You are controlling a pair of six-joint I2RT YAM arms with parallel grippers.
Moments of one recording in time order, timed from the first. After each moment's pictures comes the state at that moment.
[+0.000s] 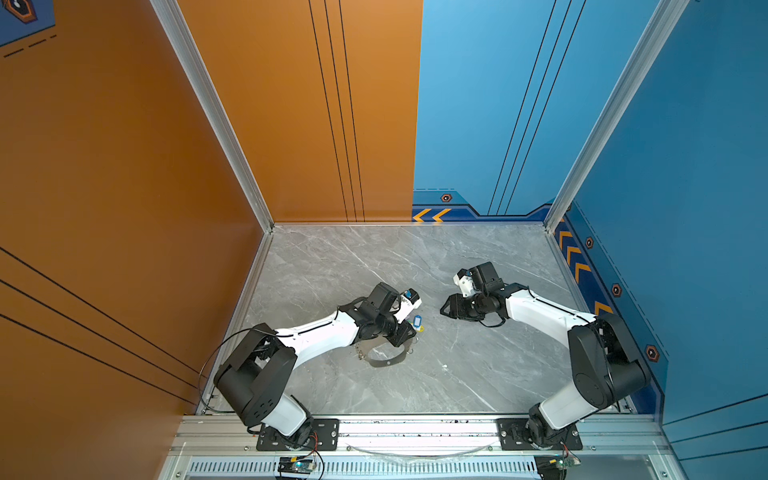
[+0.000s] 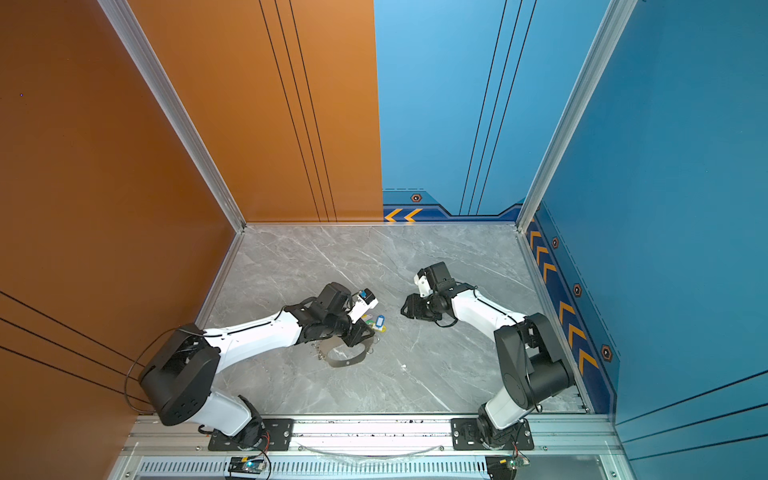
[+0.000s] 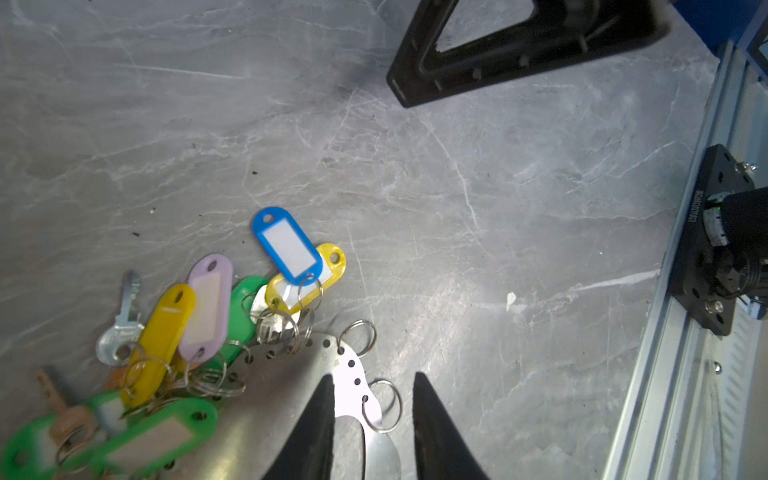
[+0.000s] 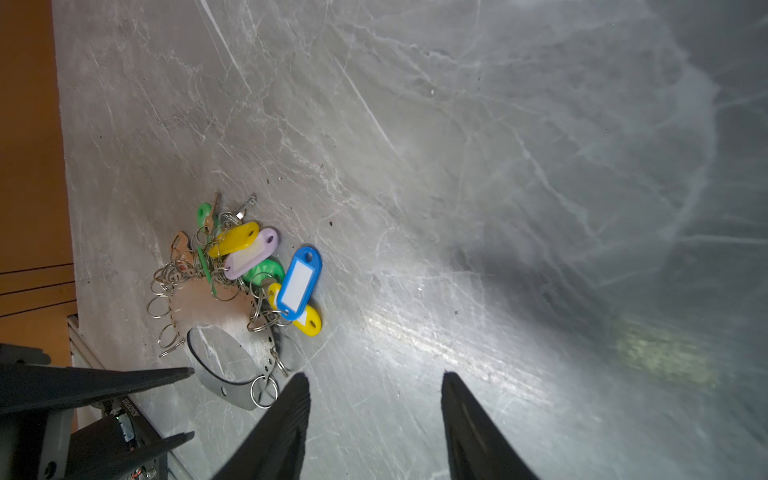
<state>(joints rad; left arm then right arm) -0.70 1.55 0.86 -0.23 0.35 -0.03 0.37 1.58 0.93 -0.40 -0.42 0.43</state>
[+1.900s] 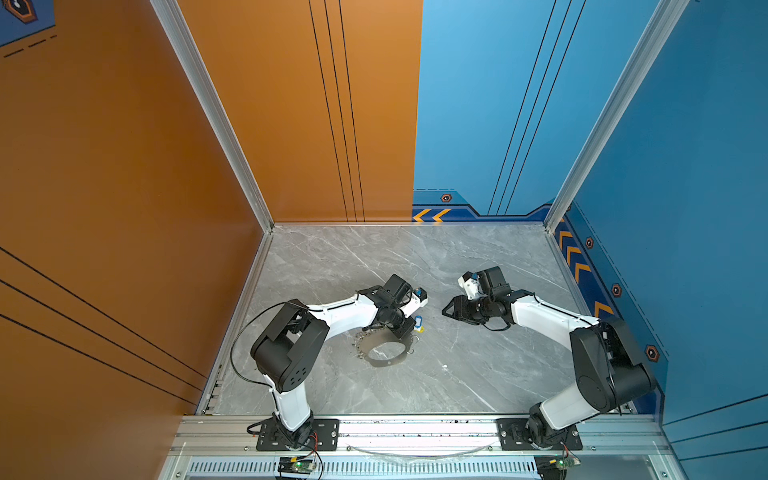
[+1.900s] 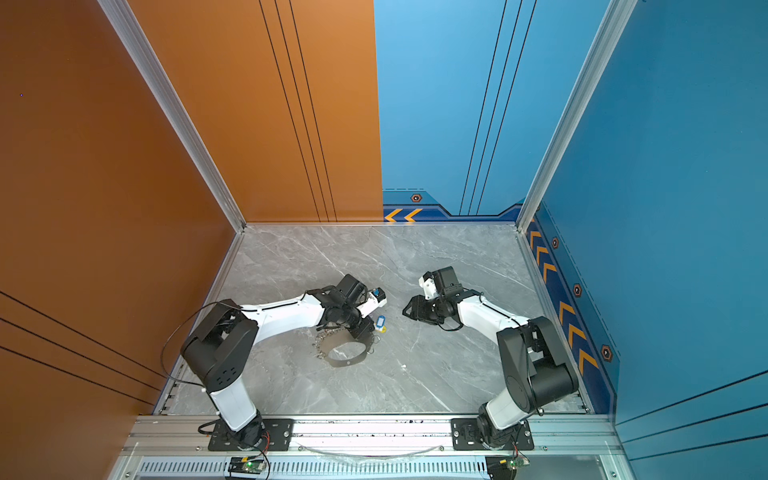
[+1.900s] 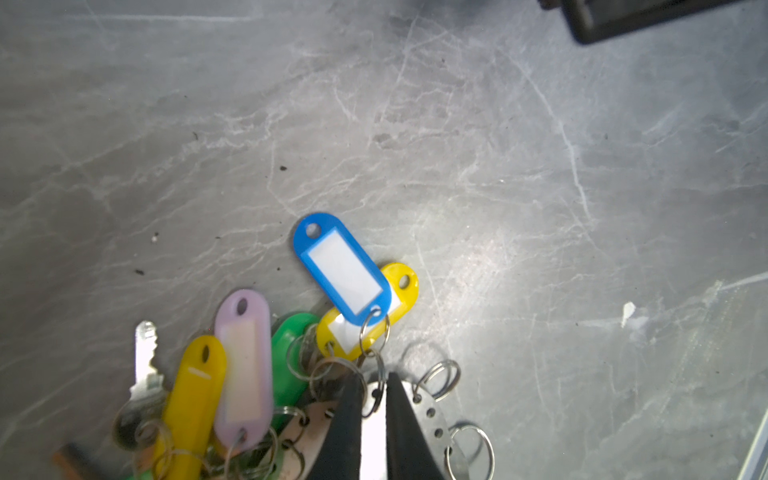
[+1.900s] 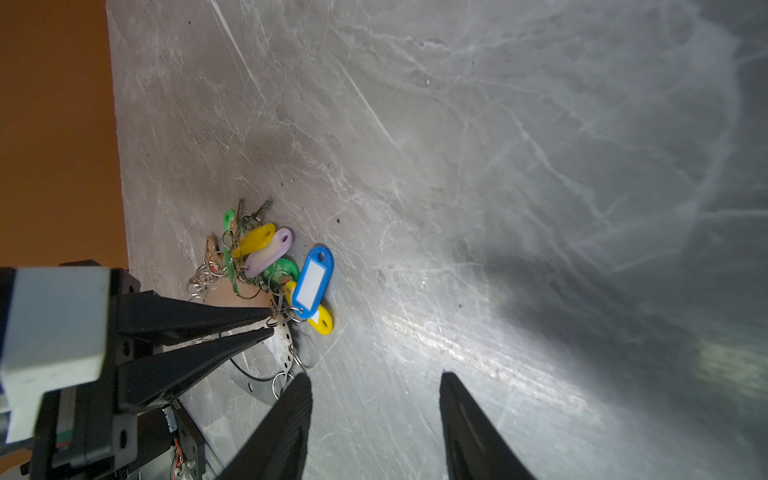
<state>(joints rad) -0.68 1.78 1.06 -0.39 0.27 0.11 0.33 1.56 0.85 -0.30 -0.51 0.48</state>
